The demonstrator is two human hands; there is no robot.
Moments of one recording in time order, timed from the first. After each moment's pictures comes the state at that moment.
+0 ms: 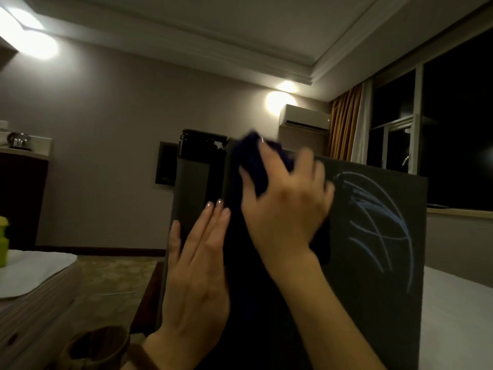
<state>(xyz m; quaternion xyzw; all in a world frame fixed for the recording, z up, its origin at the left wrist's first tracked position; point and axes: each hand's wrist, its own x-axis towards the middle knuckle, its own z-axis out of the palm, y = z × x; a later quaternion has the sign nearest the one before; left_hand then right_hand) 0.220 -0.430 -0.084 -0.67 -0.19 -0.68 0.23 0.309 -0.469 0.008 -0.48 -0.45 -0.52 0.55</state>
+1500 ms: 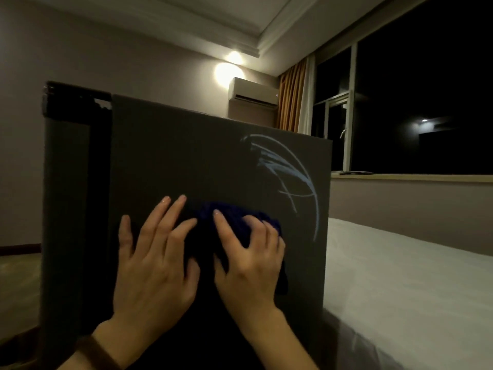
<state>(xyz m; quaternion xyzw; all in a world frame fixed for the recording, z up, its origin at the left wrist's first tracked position) 0.269 -0.454 -0.106 -0.77 -0.30 -0.51 0.25 0.405 -0.484 -0.120 -0.53 -0.49 -0.51 0.47</state>
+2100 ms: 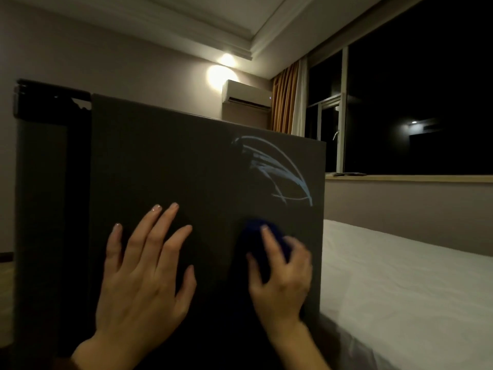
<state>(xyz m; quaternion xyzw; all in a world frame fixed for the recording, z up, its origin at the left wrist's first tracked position) 0.273 -0.453 -0.105 -0.79 -0.32 -0.45 0.25 0.469 -0.481 -0.144 -0.56 -0.44 -0.45 0.54</state>
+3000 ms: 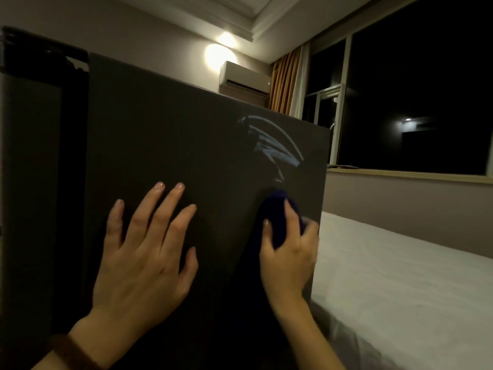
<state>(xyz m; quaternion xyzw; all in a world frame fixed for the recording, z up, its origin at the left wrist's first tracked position) 0.274 -0.453 -0.108 -0.78 -0.32 -0.44 0.29 0.467 -0.493 -0.125 -0.63 -0.36 -0.35 0.59</state>
